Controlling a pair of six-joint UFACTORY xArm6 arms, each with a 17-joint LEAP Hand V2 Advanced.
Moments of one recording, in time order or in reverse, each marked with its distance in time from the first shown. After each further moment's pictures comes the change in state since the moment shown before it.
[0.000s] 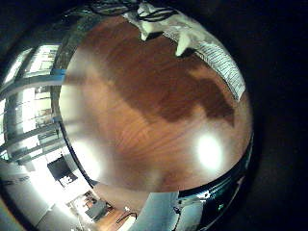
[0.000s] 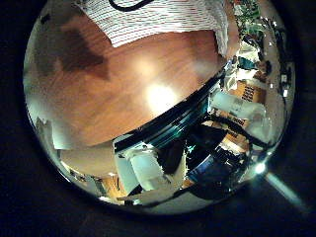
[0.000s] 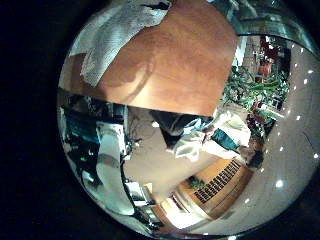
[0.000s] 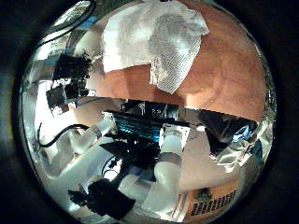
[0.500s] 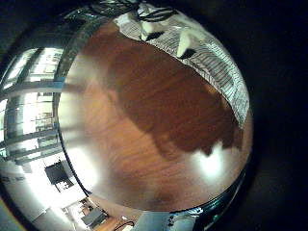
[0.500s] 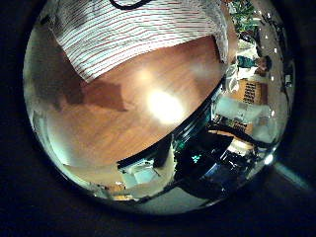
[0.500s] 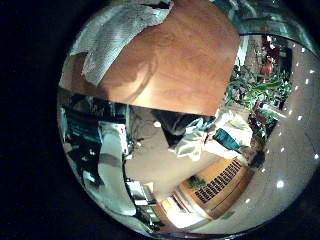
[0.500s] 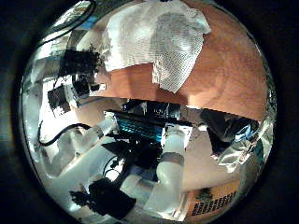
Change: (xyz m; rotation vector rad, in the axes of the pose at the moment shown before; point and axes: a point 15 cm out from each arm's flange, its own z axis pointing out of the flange) left arm 0.019 -0.023 0.009 0.035 0.005 0.025; right arm -0.004 0.000 -0.002 0.007 -0.016 0.001
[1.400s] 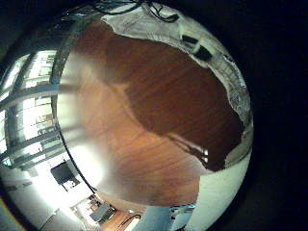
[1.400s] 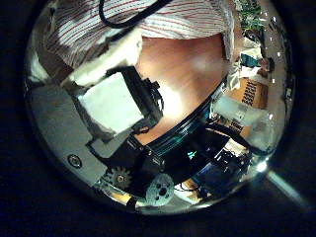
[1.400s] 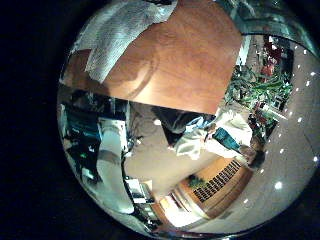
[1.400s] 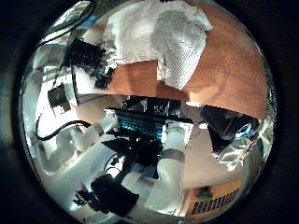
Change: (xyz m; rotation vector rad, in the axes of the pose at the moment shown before) left arm 0.018 -0.007 -0.005 -0.106 -0.024 0.029; right arm -0.001 0.005 0.007 -0.039 -0.007 -0.011
